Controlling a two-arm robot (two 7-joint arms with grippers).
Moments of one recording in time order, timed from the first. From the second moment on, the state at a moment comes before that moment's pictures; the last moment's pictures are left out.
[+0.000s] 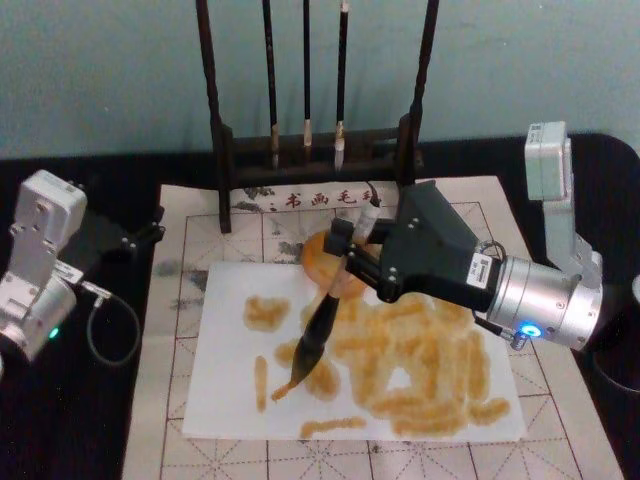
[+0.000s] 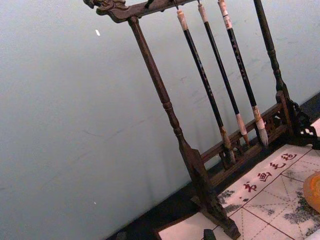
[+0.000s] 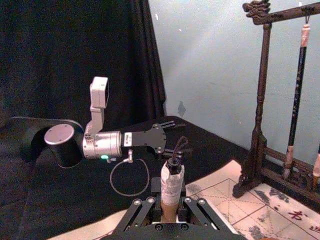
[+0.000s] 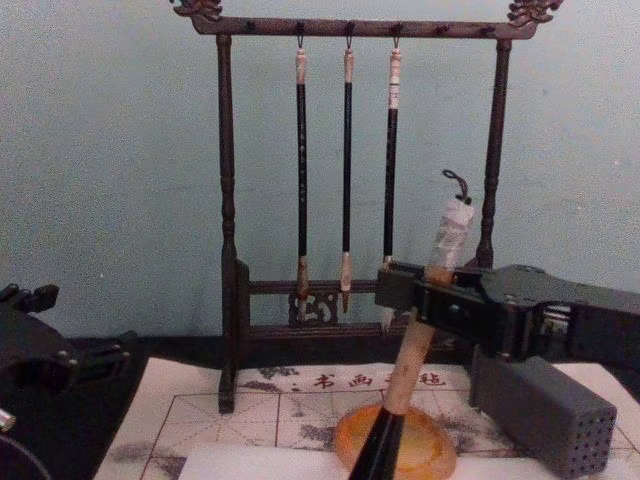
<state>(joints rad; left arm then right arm) -0.20 0.60 0.45 -1.41 -0.25 -0.12 0.03 0.29 0.59 -0.57 -1.58 0.73 0.01 0.69</state>
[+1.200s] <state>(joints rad) -0.20 0.60 0.45 -1.41 -0.25 -0.12 0.03 0.29 0.57 -0.44 -1.59 0.80 -0.02 0.63</state>
